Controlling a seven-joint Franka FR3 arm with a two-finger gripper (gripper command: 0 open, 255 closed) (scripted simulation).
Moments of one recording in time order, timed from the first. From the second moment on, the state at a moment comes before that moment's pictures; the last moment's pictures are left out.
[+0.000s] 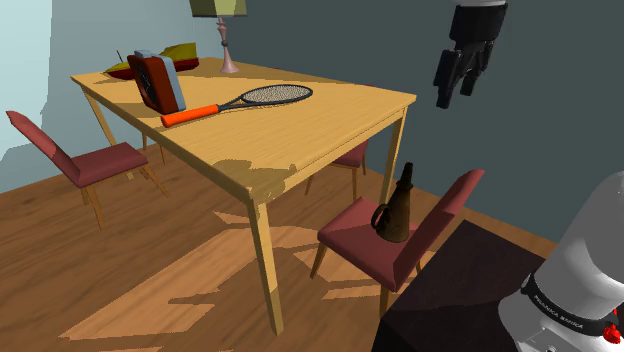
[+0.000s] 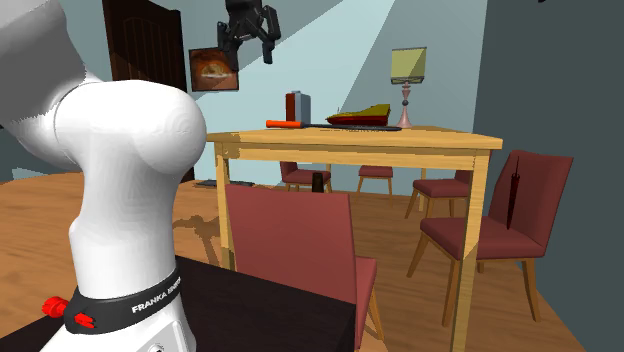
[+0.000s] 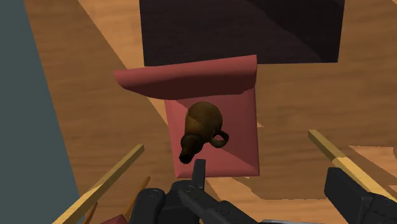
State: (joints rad) arm 0.02 -0.74 0.07 -2.26 -0.04 1.52 0.13
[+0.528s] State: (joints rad) arm 0.01 -0.80 0.03 -2.50 -0.08 1.76 0.09
